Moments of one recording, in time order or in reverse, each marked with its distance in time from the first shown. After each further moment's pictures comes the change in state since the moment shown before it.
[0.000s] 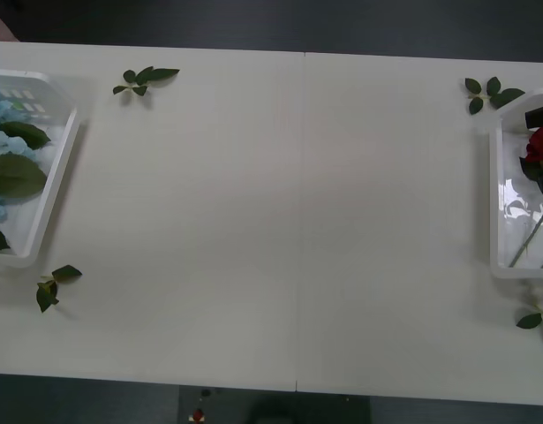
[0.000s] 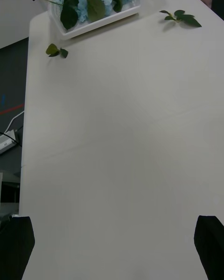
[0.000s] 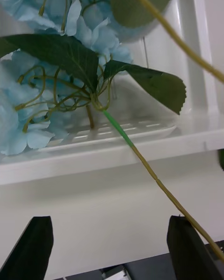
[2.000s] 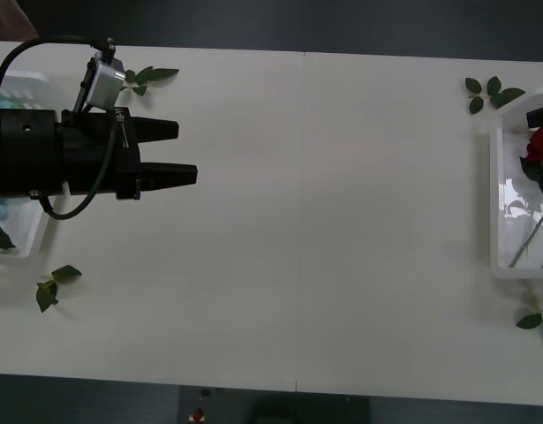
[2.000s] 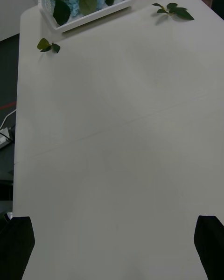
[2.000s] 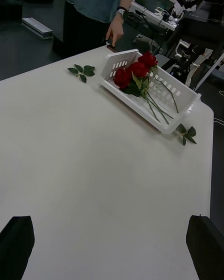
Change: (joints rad) right arm 0.000 0.000 0.000 0.002 0.023 -0.013 0.000; left arm -0.460 -0.254 -0.475 -0.693 0.290 -0.159 0.093
